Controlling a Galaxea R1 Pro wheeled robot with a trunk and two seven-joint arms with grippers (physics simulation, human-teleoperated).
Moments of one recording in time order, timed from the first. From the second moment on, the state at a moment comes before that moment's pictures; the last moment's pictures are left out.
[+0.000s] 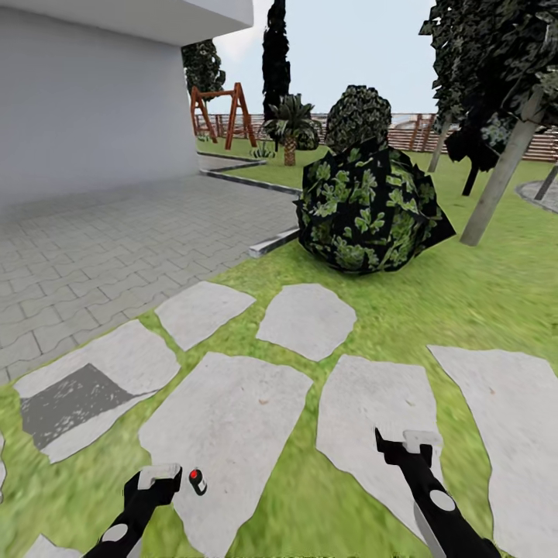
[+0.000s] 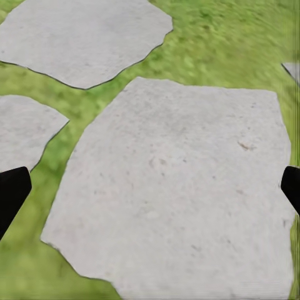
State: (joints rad) left arm -0.45 0.09 0.08 -0.31 0.00 -0.34 0.00; right arm -0.39 -0.08 -0.09 -0.67 0.00 -0.23 0.00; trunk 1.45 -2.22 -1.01
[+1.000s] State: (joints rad) left arm -0.45 0.09 0.08 -0.32 0.00 -0.41 0.00; right arm -0.39 -0.08 -0.09 -0.67 0.00 -0.23 0.00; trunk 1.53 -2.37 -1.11
